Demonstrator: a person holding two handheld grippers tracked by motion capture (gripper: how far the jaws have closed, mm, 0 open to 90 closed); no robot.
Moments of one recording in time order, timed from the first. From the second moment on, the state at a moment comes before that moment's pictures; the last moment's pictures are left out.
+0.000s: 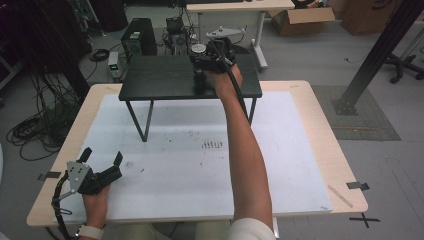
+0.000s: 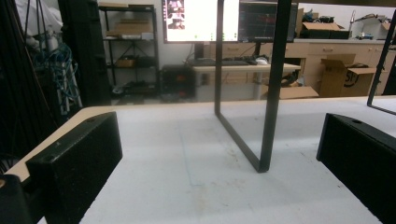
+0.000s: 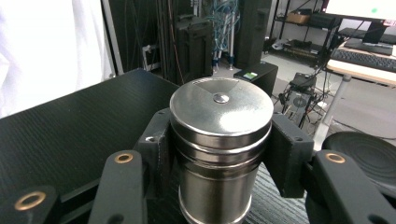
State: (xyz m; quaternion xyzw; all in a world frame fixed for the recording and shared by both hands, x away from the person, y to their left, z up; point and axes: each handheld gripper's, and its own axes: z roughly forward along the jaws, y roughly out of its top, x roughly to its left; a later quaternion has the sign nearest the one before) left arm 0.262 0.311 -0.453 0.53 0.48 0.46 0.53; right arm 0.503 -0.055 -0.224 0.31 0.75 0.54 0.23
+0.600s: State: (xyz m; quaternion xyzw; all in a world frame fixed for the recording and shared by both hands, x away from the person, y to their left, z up) left arm 0.262 0.311 -0.453 0.53 0.48 0.46 0.53; right arm 0.509 -0.048 -0.229 0.31 0.77 0.52 0.21
